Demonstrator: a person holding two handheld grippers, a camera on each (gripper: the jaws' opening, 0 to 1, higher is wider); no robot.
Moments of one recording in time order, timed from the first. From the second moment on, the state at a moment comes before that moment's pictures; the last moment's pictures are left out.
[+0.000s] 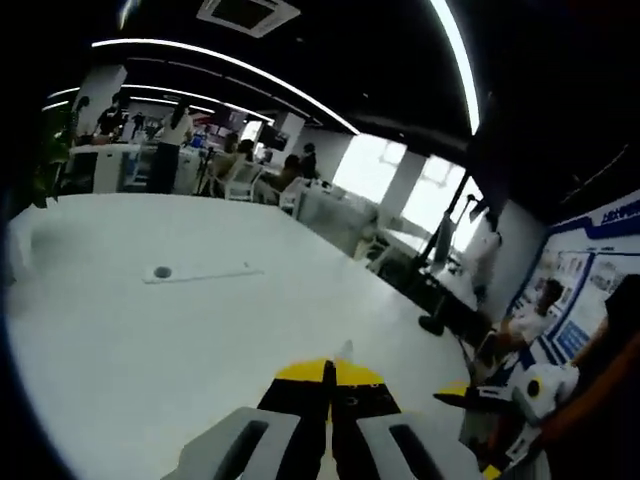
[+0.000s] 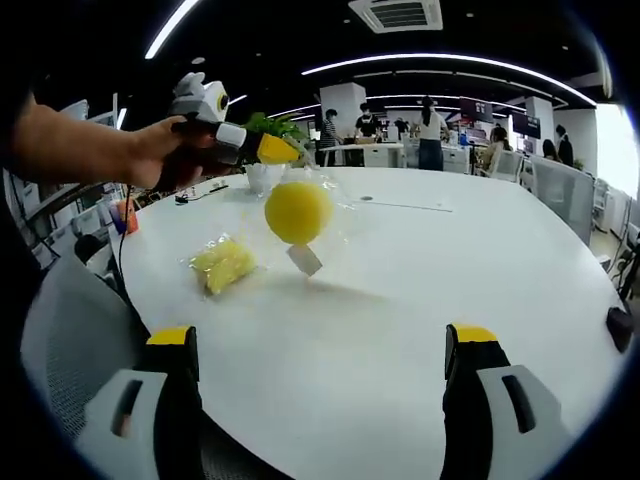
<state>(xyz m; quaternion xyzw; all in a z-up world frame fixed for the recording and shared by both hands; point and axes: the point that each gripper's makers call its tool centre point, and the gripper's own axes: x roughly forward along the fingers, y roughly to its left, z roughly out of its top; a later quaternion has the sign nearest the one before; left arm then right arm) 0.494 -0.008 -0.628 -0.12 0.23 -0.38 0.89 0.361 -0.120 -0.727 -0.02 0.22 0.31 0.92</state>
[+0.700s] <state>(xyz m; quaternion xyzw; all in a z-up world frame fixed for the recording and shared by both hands) 0.479 -0.013 -0.534 -0.14 0.13 -0.45 0.87 0.366 -0.122 -0.707 0.01 0.19 0.32 0.93</state>
